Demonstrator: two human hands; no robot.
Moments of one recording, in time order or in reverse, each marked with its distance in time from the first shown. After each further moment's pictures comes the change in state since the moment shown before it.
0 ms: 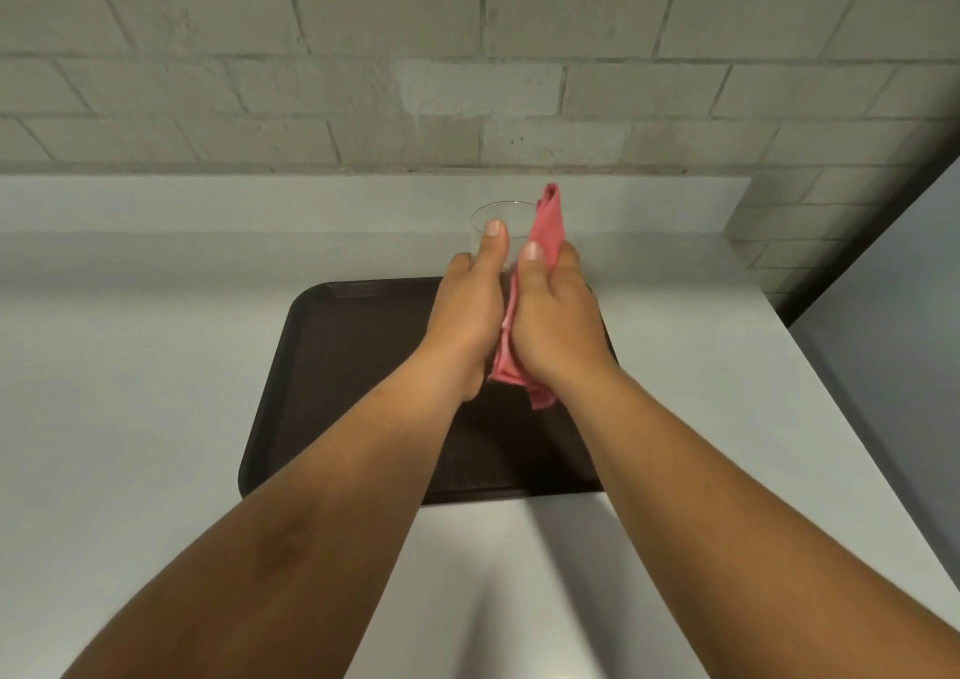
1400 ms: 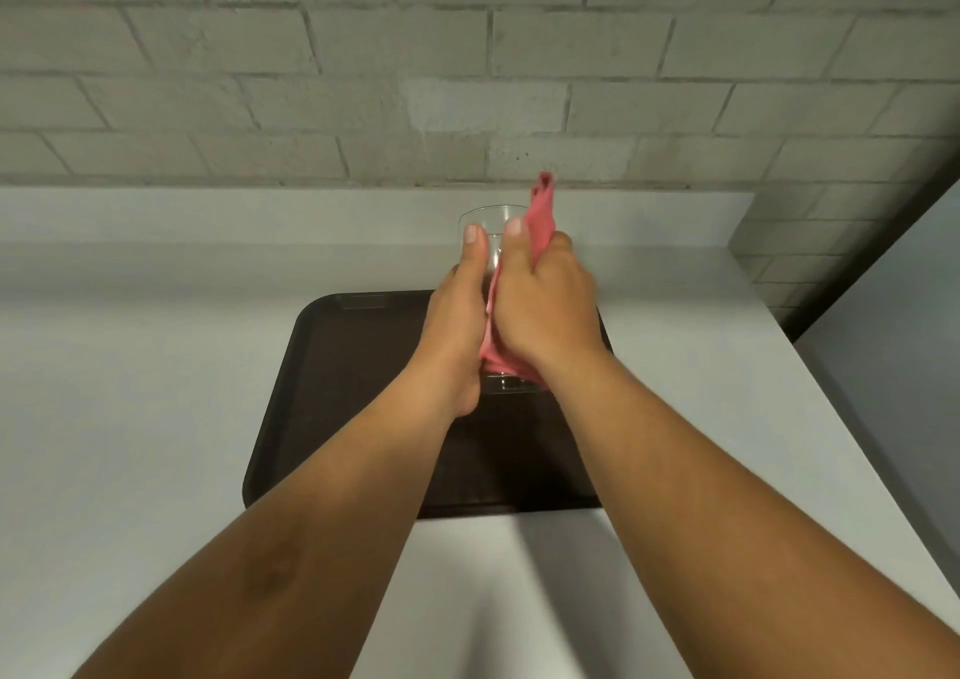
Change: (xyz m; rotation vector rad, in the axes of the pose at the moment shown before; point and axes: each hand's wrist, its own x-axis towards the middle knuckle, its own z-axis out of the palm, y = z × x) left_hand 0.000 0.000 -0.009 -0.157 -0.048 0.014; right_hand 0.008 -0.031 0.005 -0.063 0.047 -0.047
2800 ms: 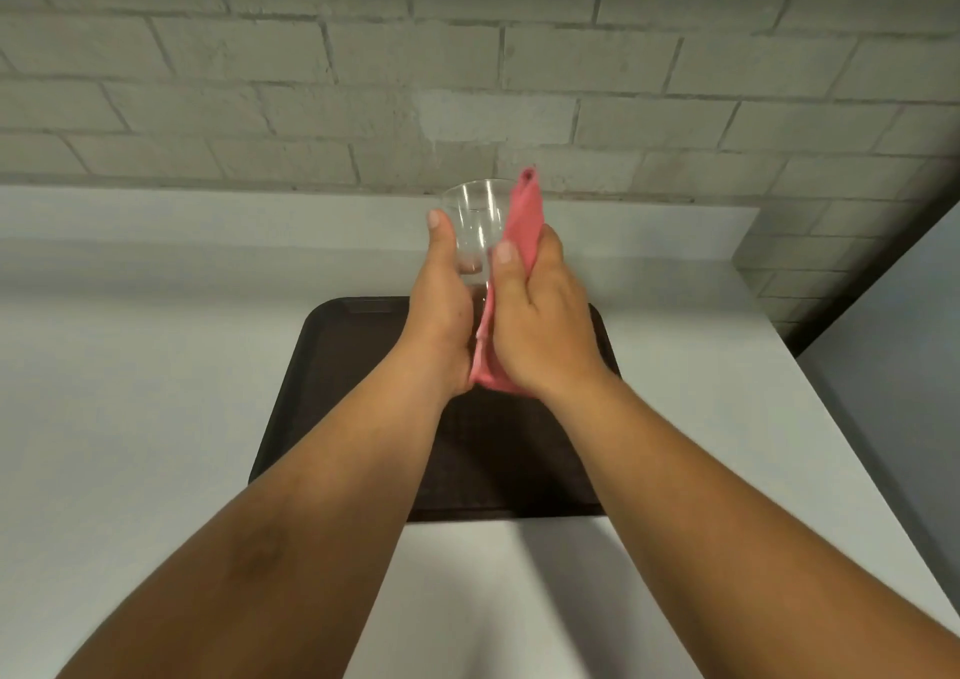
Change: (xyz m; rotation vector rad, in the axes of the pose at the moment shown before) left_hand -0.004 0.027 -0.006 -0.212 0.066 -0.056; right_hand -0.012 0.002 -0.002 0.015 -0.090 -0.198
